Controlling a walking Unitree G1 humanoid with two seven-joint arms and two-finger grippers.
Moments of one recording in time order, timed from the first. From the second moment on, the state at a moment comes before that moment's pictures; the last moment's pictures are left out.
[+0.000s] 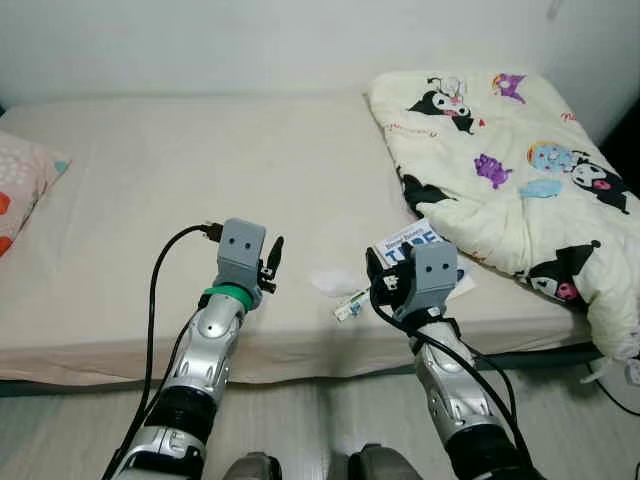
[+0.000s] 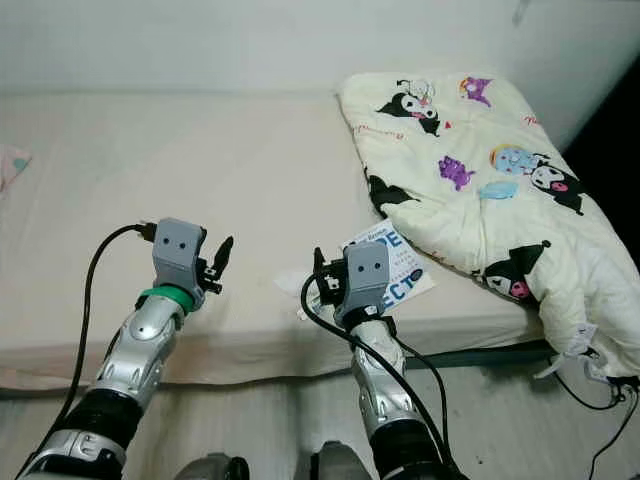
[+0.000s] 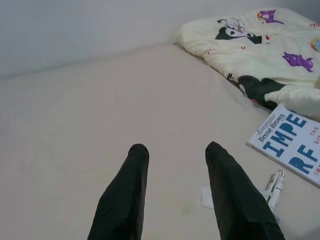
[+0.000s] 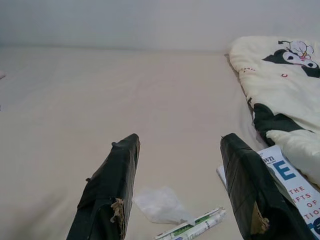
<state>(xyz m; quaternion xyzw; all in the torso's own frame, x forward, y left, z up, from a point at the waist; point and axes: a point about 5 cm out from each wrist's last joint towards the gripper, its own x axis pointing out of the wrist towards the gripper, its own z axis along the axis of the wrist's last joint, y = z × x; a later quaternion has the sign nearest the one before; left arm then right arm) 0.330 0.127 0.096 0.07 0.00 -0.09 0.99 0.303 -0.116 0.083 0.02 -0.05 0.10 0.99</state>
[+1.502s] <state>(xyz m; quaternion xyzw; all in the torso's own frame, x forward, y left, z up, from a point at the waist) 0.320 0.128 0.108 0.10 -0.02 -0.10 0.99 0.325 -0.112 0.099 0.04 -0.05 0.15 0.99</state>
